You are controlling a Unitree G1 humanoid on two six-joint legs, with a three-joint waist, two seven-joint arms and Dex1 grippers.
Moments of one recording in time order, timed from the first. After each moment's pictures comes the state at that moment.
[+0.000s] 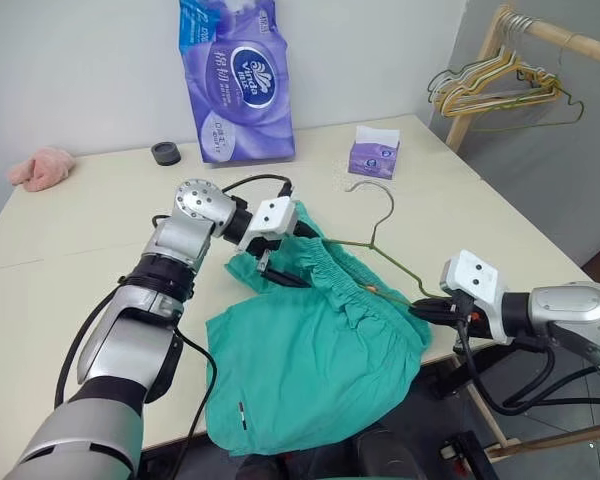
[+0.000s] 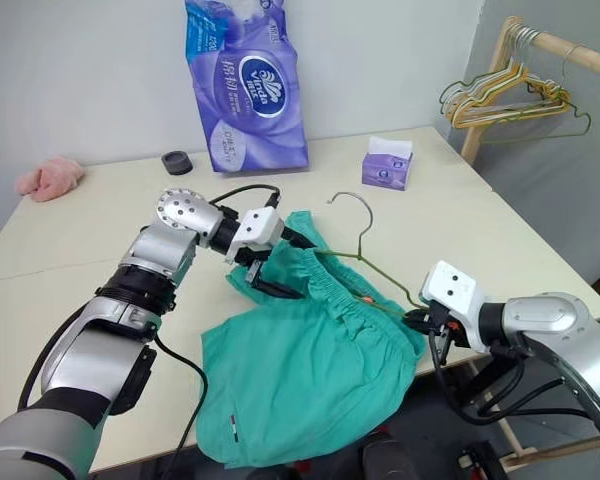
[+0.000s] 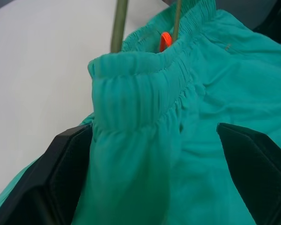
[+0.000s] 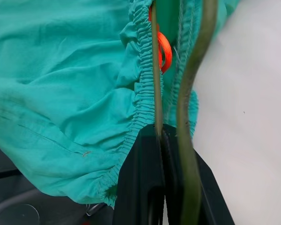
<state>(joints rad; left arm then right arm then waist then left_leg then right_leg) -0.96 0.50 -0.31 0.68 -0.09 -0.17 -1.60 -0.22 -1.00 0.03 -0.66 0.55 0.91 0.81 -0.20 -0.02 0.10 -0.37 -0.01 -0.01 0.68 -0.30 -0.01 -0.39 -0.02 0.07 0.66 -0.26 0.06</state>
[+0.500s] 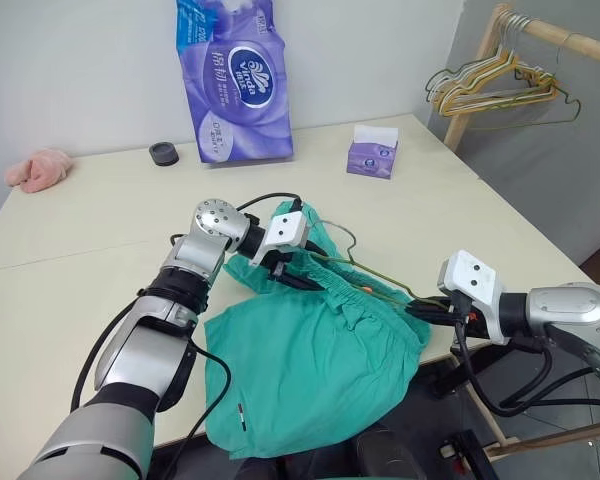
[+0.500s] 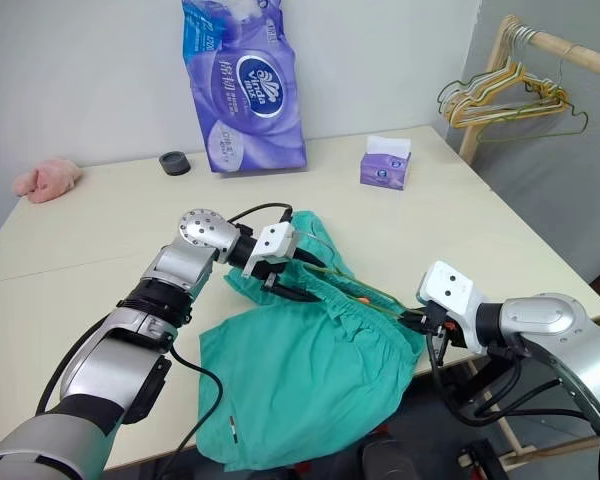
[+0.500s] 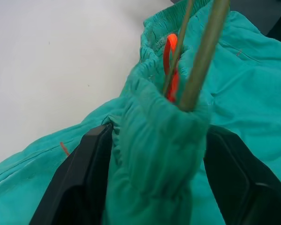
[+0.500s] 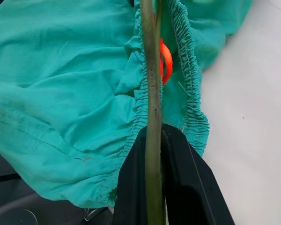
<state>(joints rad) -0.93 0.45 -0.31 0.72 -0.07 -0.15 -1.54 -0.22 -0.98 0.03 -0.67 0.53 0.90 0.80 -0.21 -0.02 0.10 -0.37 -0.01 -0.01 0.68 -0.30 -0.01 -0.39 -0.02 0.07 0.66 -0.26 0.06</state>
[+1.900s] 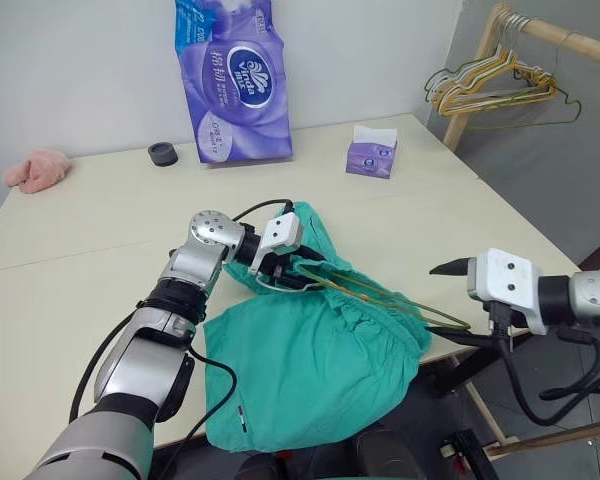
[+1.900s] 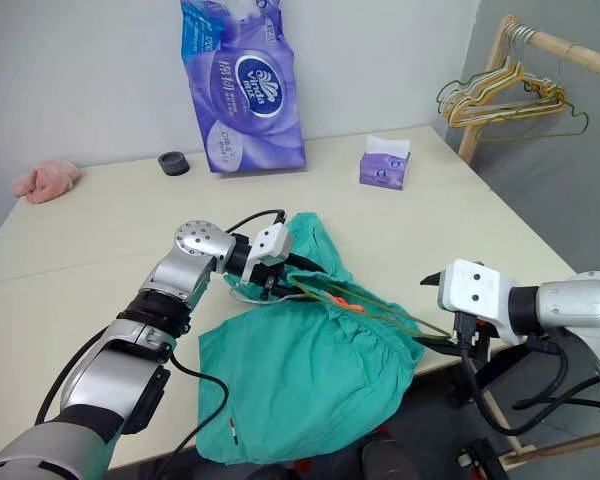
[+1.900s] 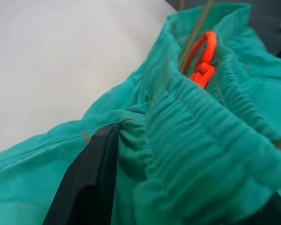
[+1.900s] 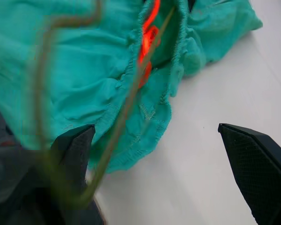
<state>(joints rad) -0.87 0.45 -0.27 0.71 -0.11 -0.06 -1.49 -0.13 -1.17 -0.12 -0.67 0.42 0.63 1.03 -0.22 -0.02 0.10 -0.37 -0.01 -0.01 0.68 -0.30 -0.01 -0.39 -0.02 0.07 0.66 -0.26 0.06</state>
